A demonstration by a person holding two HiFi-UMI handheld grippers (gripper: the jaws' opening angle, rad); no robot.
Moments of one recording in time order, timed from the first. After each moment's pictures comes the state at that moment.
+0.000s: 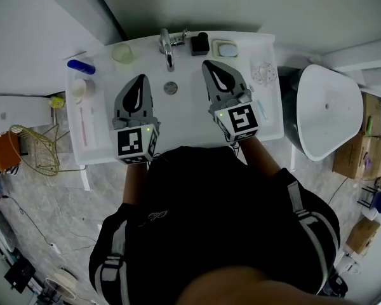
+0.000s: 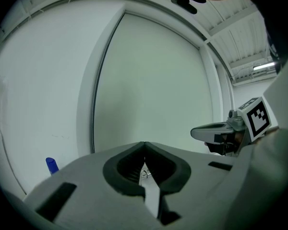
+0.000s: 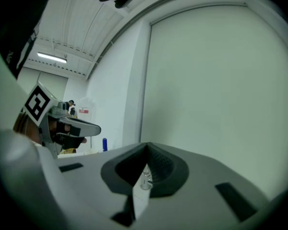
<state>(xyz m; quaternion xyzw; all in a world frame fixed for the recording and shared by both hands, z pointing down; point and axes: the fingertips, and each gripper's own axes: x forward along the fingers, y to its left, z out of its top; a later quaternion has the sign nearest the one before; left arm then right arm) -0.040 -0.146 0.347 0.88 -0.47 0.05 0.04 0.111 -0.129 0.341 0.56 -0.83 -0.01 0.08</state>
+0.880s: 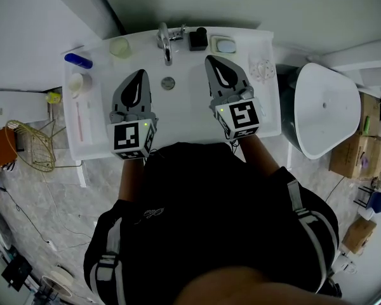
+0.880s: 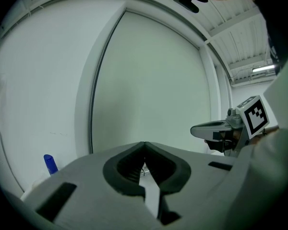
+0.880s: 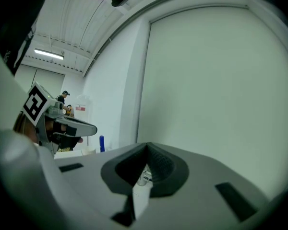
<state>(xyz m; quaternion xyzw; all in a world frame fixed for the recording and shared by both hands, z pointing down) -0.038 -0.142 0.352 0.89 -0.46 0.06 0.05 0.120 -0.125 0.341 0.57 -0.82 0.00 0.09</state>
